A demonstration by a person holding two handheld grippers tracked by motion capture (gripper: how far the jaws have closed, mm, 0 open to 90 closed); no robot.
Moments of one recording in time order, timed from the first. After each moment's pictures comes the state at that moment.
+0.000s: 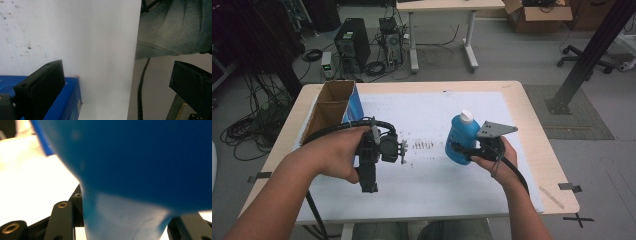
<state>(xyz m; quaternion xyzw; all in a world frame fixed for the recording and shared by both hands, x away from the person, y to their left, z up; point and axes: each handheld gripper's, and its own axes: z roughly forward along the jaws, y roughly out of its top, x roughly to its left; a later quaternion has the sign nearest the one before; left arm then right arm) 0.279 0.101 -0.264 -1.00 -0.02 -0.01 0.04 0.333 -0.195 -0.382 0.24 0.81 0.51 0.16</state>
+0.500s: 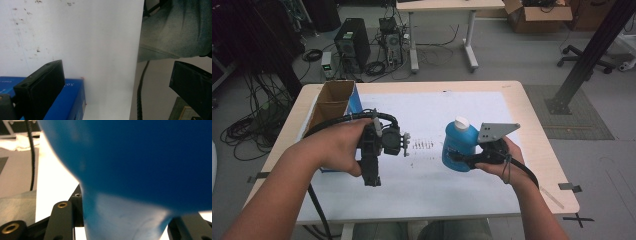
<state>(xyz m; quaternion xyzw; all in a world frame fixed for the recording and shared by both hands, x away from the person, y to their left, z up) 0.286 0.096 -0.251 -1.00 -0.02 -0.01 0.03 0.314 -0.188 -0.352 0.13 0.85 0.50 0.11</state>
